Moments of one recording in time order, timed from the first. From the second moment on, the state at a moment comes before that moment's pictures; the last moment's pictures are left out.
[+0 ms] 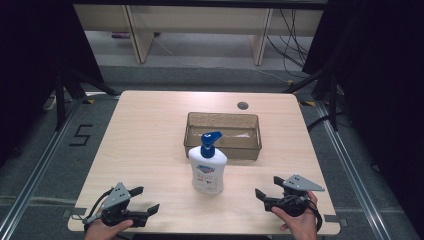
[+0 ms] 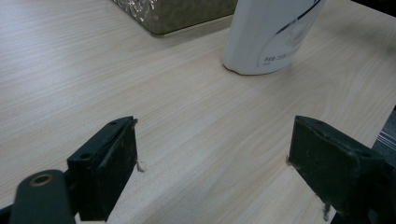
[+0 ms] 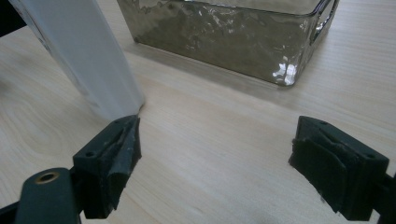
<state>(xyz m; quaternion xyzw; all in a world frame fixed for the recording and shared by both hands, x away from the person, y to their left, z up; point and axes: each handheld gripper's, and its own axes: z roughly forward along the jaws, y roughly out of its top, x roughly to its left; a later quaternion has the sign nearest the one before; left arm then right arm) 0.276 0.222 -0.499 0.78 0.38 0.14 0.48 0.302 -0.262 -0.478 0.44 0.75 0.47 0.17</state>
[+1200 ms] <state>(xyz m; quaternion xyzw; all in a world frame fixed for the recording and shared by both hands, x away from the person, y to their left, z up) 0.276 0.219 -0.500 0.78 0.38 0.14 0.48 0.292 -0.224 -0.434 0.35 0.75 0.54 0.17</state>
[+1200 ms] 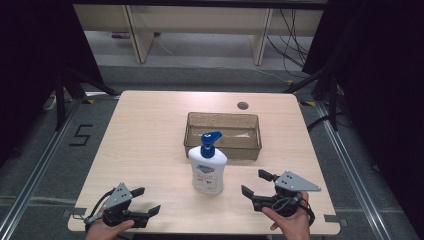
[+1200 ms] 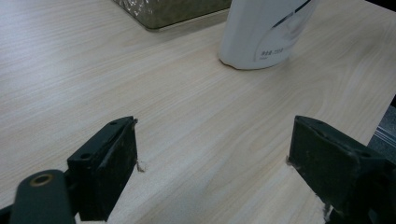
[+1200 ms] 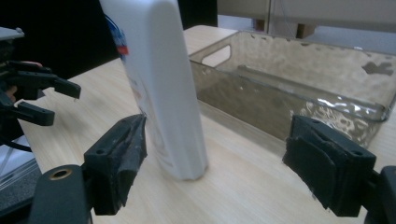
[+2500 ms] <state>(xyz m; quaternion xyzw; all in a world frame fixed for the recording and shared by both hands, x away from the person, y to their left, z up) 0.278 0.220 -0.501 0.77 0.39 0.13 0.48 0.299 -0.191 -0.386 0.30 0.75 0.57 0.16</state>
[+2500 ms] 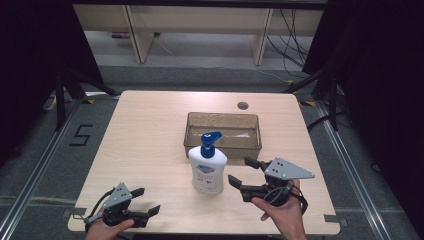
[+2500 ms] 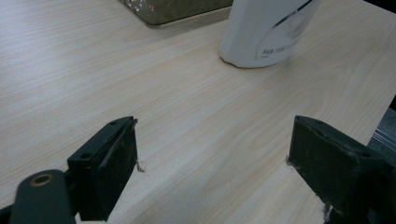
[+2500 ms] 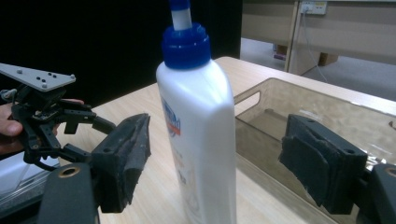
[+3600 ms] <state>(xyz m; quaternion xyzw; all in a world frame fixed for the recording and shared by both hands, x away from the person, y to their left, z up) 0.277 0.220 -0.501 0.78 0.39 0.13 0.48 0.320 -0.153 -0.363 0.27 0.75 0.58 0.17</state>
